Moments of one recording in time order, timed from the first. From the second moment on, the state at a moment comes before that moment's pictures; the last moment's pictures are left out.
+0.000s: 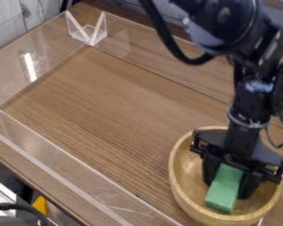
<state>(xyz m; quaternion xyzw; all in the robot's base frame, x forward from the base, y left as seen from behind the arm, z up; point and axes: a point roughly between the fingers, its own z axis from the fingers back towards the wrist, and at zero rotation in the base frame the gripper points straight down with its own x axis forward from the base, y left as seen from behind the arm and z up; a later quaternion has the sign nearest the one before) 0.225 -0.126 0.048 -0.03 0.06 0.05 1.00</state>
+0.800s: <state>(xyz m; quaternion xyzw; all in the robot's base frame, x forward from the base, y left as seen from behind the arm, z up) 0.228 -0.083 0.106 -0.05 0.02 0.07 1.00</state>
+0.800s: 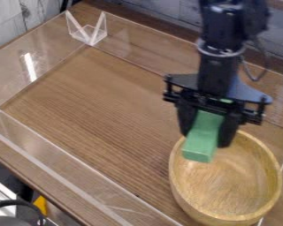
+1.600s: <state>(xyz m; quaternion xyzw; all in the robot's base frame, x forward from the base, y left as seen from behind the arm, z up) 0.213 -0.054 0.106 -0.03 0.02 0.09 1.00</state>
